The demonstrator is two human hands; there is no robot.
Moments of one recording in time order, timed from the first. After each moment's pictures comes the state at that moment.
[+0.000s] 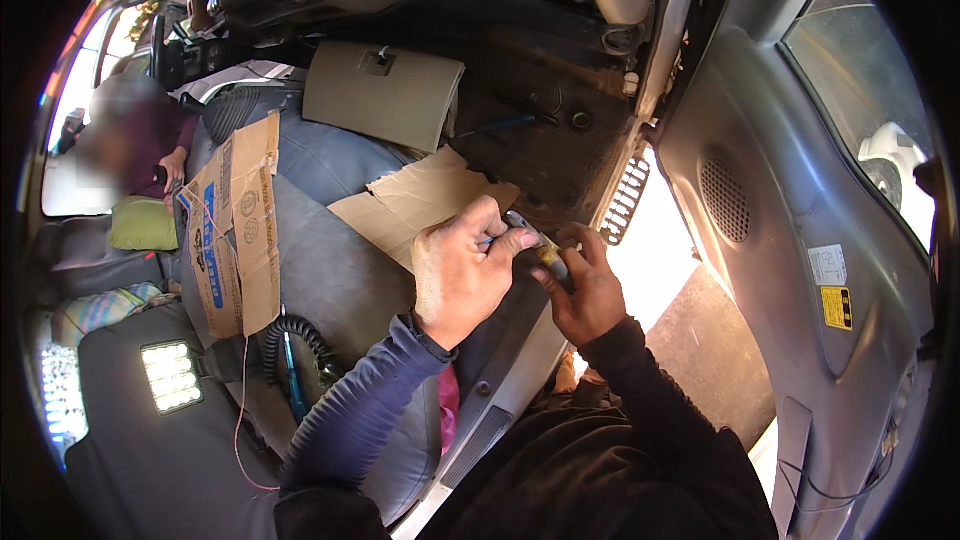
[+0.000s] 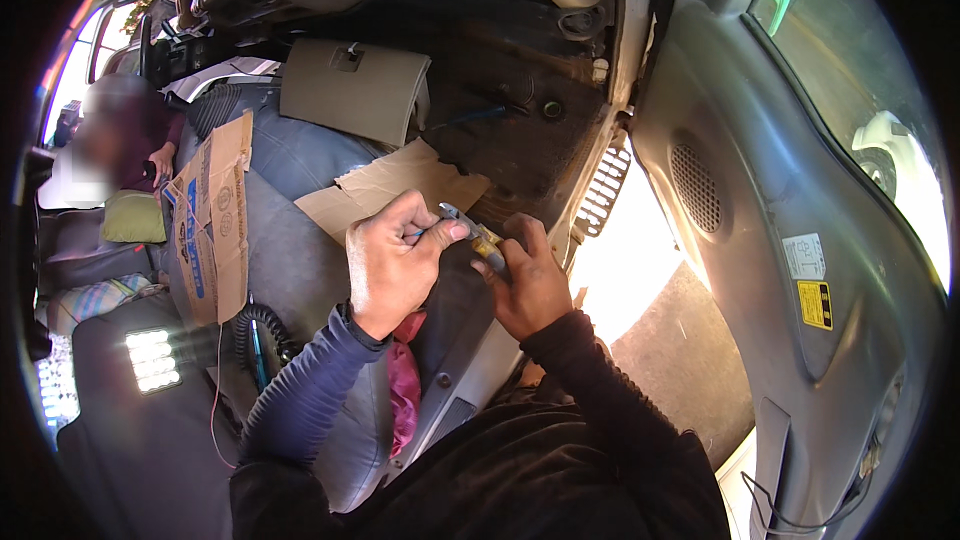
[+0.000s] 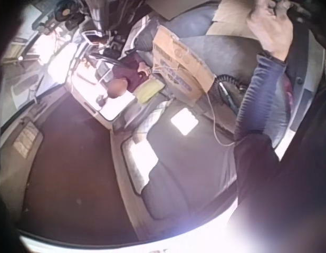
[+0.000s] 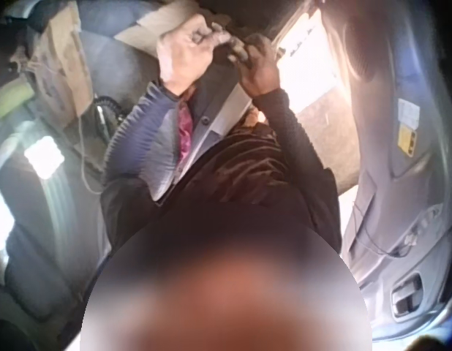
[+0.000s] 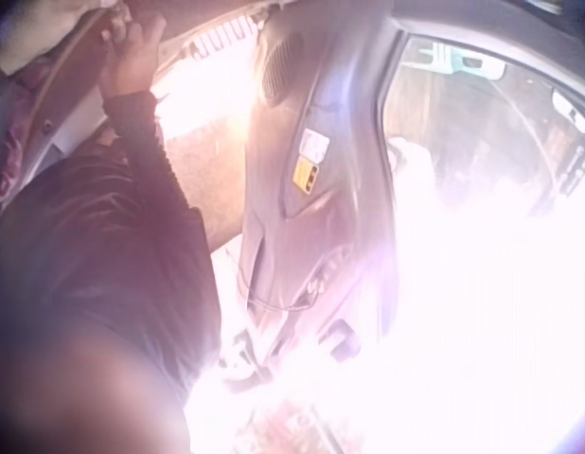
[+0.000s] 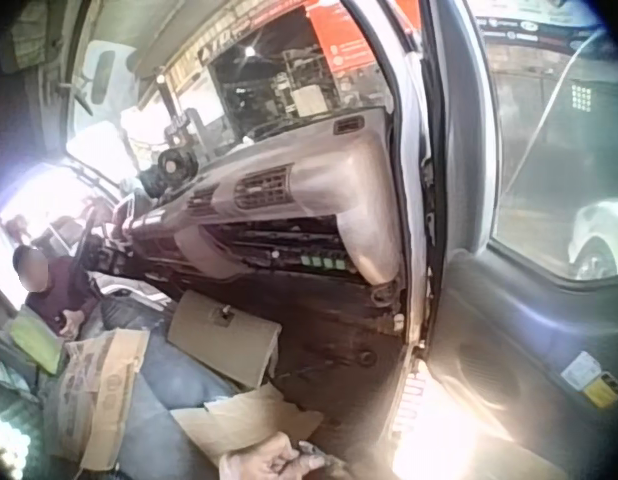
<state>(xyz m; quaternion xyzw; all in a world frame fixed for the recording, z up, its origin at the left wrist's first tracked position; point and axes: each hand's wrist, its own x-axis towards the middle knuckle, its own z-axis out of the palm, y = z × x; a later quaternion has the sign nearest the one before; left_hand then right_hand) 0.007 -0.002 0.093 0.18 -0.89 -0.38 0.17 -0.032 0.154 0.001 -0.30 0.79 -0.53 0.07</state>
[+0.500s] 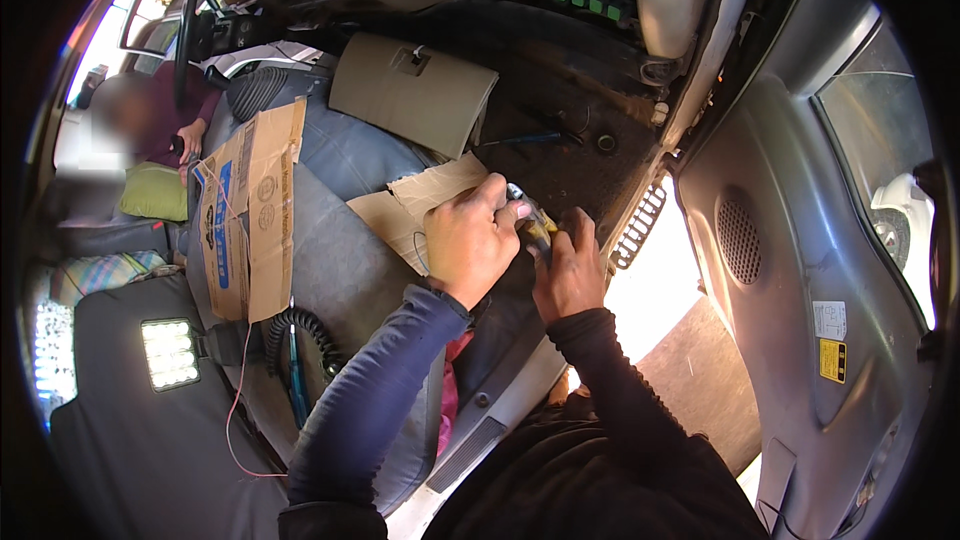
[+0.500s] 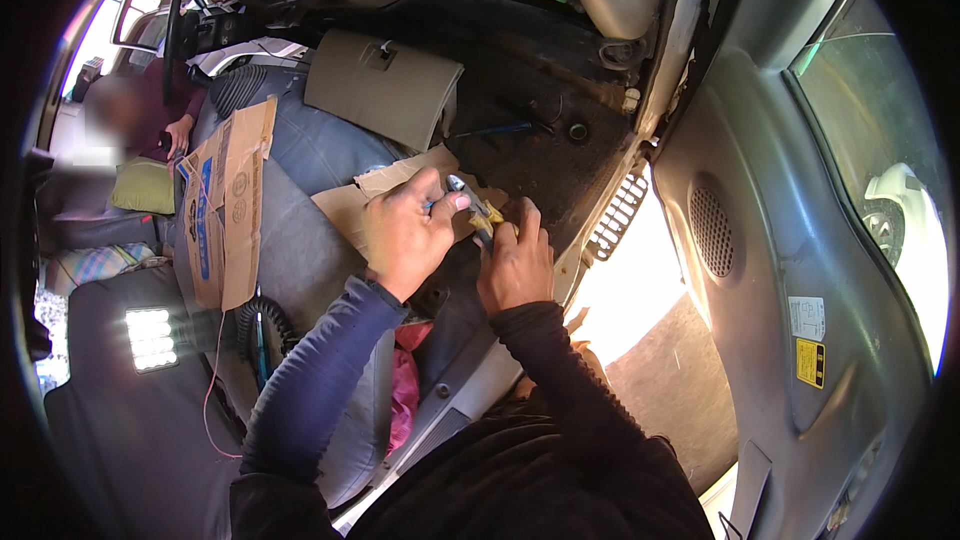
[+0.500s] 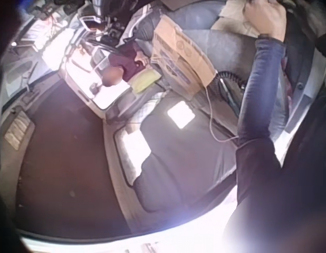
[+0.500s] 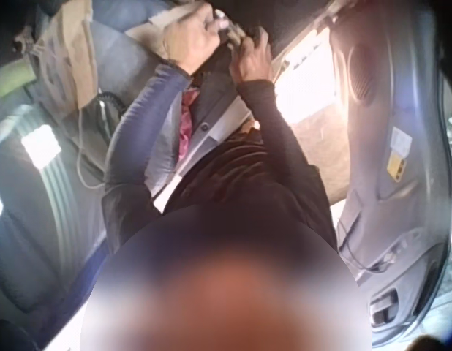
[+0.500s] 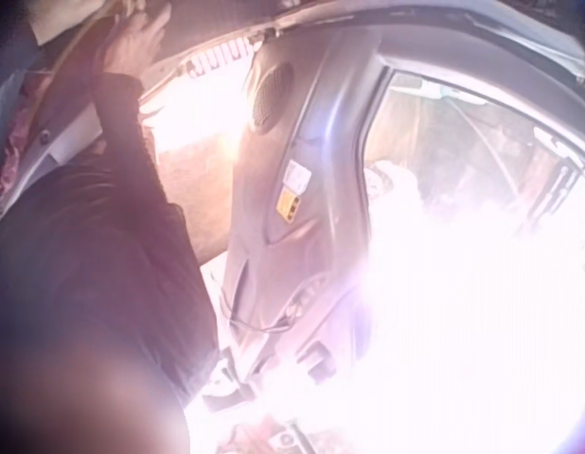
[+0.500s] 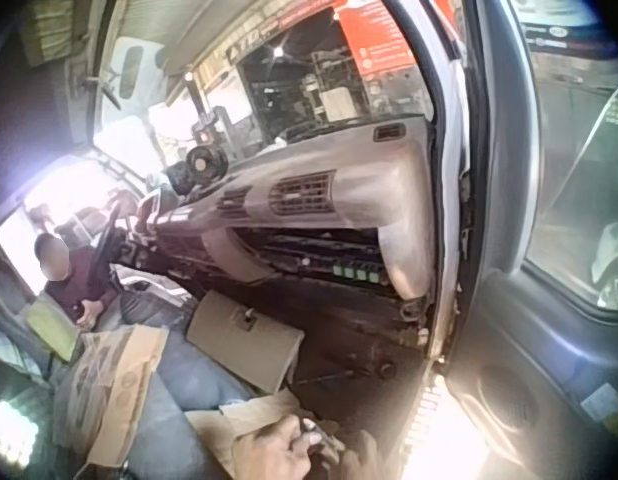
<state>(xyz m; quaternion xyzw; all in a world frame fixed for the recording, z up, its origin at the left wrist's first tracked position) -0.020 -0.044 0.062 0.17 -0.95 -0.17 0.20 -0.050 0.093 -0.012 -0.27 0.86 -0.43 0.00</state>
